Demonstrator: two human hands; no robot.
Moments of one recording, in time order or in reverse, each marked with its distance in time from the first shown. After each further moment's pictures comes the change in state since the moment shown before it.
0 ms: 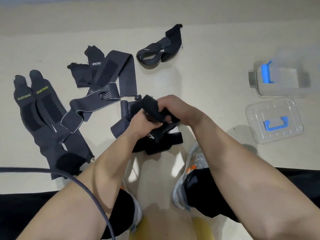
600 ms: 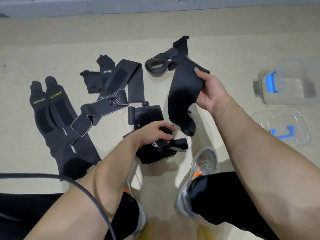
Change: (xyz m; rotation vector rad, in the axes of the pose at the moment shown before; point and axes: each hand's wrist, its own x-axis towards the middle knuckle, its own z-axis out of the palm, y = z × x) left_hand -0.021 0.020 -0.011 -0.092 -0.428 -0.109; right_hand -0.011 -0.045 -0.058 1.047 0.222 -0.140
